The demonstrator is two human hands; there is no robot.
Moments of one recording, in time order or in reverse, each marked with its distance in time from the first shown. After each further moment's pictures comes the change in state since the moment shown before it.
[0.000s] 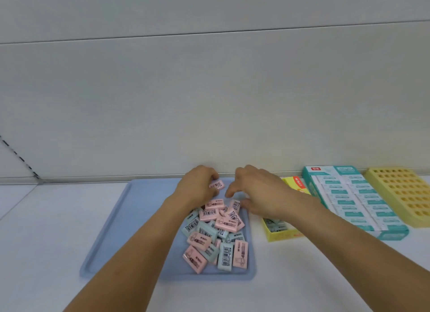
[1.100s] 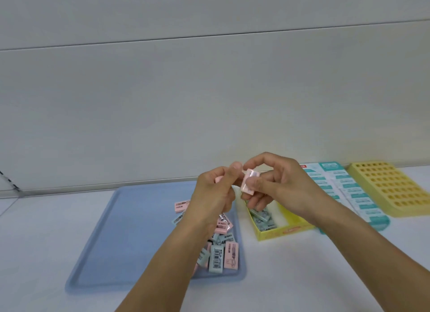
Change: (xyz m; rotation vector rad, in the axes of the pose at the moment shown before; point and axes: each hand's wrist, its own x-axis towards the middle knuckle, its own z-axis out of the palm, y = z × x) left_hand -0.057 0.076 -0.005 -1.290 0.037 -0.053; right_hand -0.056 0.011 -0.023 1.256 0.313 0.225
